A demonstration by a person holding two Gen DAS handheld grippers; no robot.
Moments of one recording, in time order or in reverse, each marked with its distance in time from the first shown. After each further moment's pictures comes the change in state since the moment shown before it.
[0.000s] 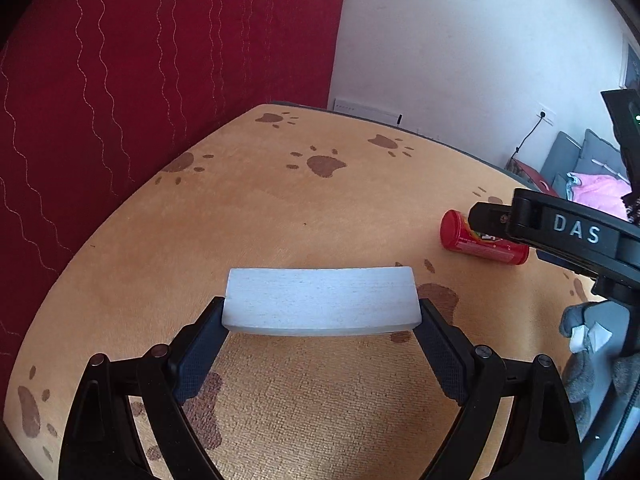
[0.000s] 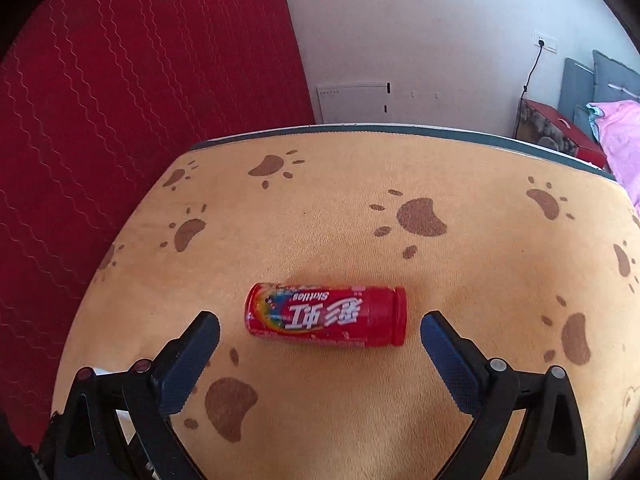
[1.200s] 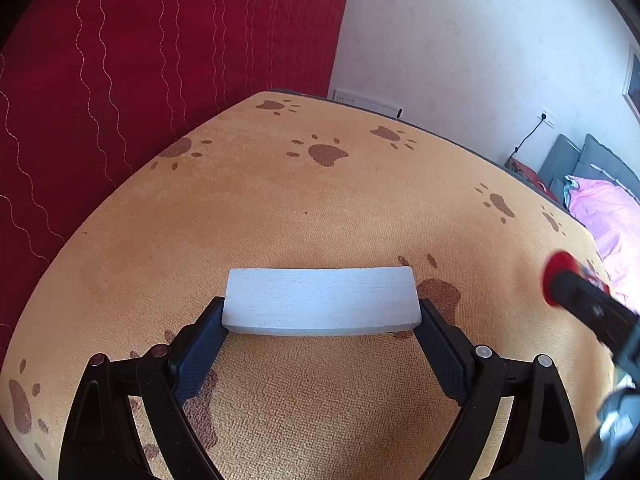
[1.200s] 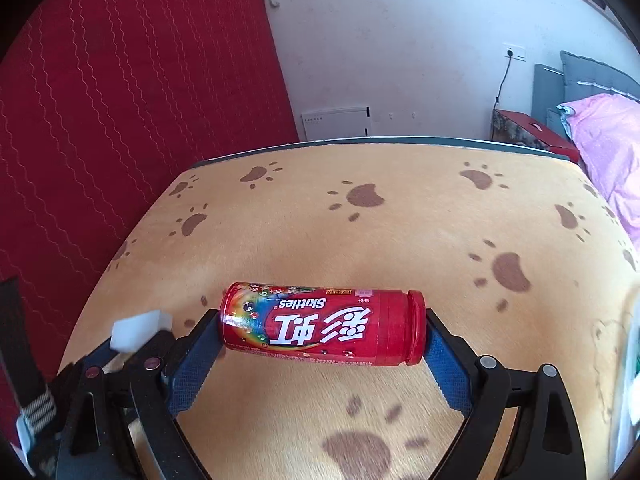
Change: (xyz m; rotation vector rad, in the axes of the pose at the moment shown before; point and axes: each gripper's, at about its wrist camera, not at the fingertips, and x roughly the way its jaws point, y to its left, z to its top) left arm 0.009 0.002 -0.002 -0.023 0.029 -0.021; right arm -0.067 -0.022 -0.059 0.046 -0.125 -0.025
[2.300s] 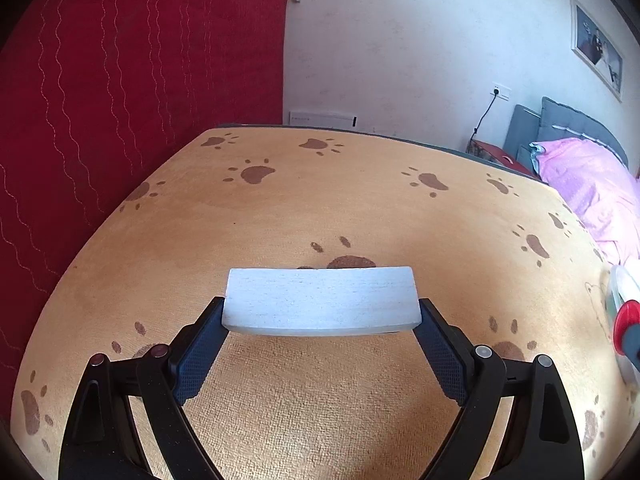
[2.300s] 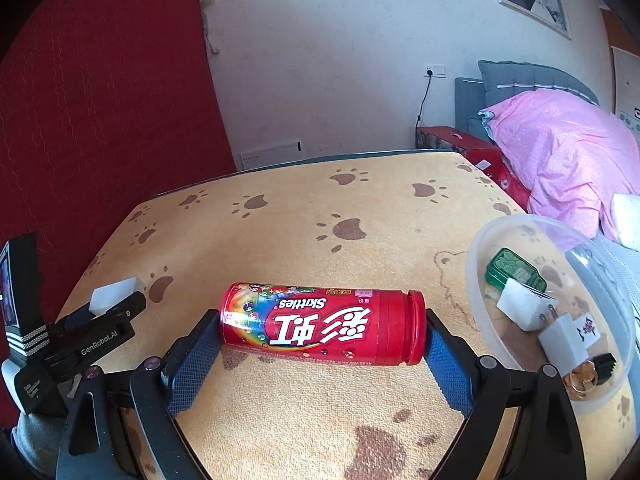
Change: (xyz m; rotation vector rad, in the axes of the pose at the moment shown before) left arm -0.038 -0.052 -0.026 0.199 -0.080 -0.056; right arm -0.102 -0.074 -0.069 0.110 -0.146 -0.181
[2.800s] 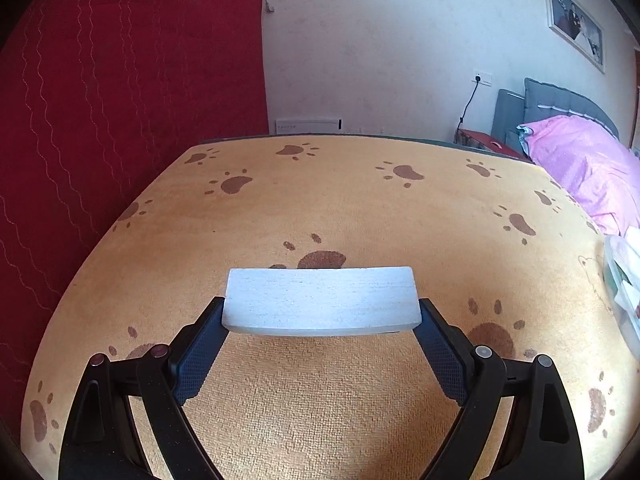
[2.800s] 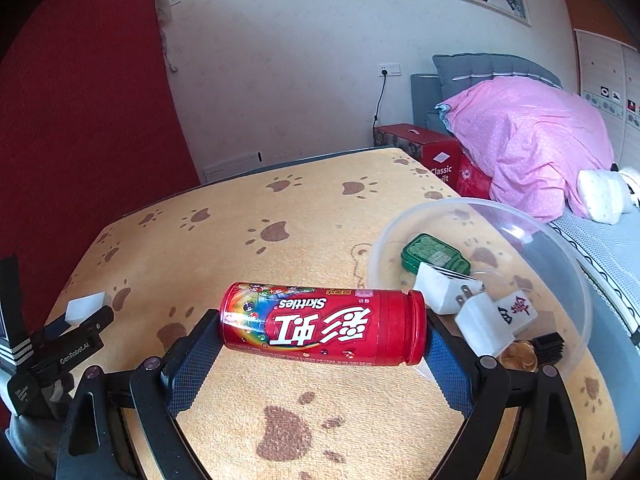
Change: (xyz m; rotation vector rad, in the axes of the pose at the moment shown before) left arm -0.009 -0.027 -0.008 0.097 -0.018 0.011; right arm -0.023 -0.059 -0.008 0.088 -0.029 -0.092
